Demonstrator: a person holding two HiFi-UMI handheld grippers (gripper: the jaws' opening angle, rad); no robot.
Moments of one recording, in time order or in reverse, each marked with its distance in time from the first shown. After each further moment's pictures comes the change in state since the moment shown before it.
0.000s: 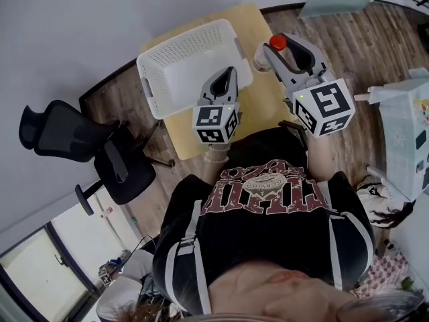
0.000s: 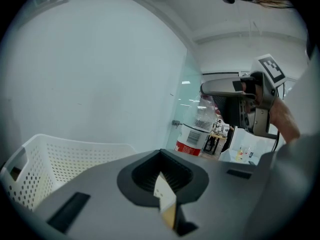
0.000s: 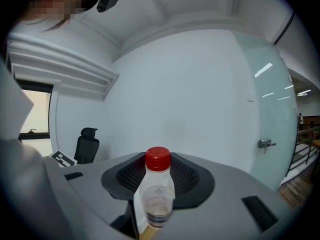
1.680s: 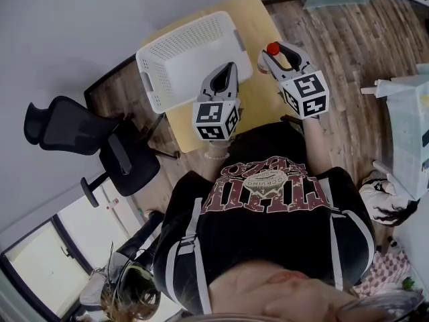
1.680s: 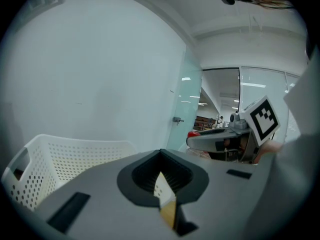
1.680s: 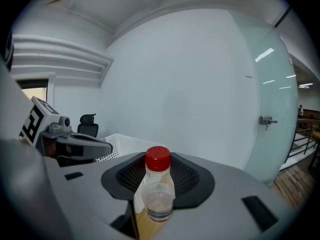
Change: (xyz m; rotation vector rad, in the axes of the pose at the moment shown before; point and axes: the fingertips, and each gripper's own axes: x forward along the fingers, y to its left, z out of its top) left arm 0.002 -0.007 -0.008 0.021 0.032 0.020; right arm 0.027 -0.017 -0.127 0.042 0.165 0.015
